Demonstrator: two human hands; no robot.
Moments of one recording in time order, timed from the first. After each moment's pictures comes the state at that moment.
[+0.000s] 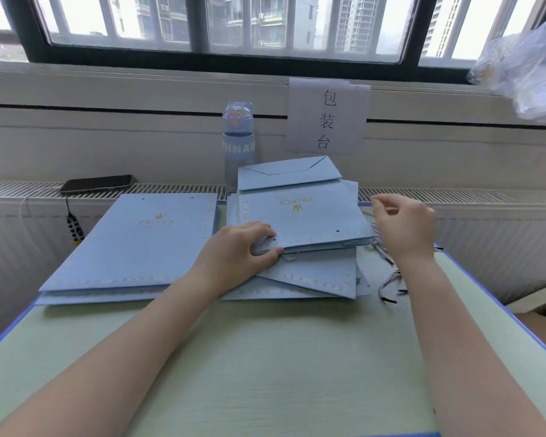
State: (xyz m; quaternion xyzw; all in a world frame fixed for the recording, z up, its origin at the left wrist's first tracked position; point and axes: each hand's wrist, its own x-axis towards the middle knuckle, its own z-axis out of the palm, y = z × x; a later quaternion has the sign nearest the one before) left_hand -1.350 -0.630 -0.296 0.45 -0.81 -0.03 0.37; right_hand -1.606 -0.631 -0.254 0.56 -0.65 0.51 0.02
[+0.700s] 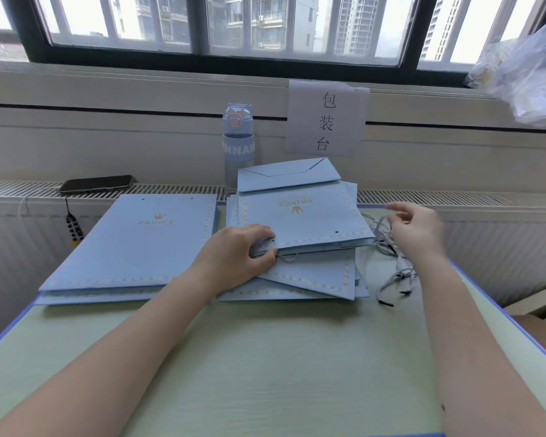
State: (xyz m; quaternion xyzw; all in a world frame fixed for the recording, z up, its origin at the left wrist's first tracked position) left_hand -1.347 -0.625 -0.288 0.46 -0.83 -0.05 0.32; right_hand -1.634 -0.639 -0.263 0.51 -0.69 0.49 -0.11
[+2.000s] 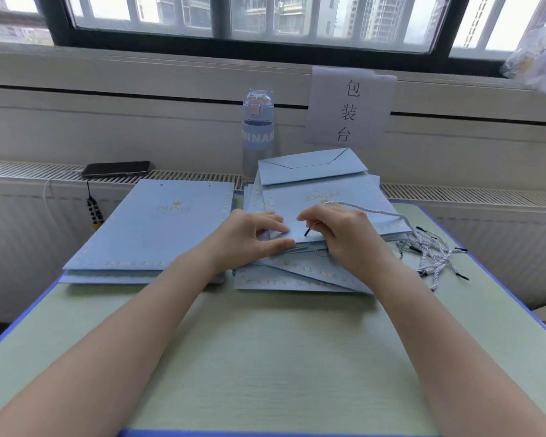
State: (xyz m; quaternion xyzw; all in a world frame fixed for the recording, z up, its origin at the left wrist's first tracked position) left_hand -1.330 -0.637 -0.288 0.42 -0.82 -0.18 0.34; right_hand -1.538 -0.636 -0.276 0.85 -0.38 0.37 0.03
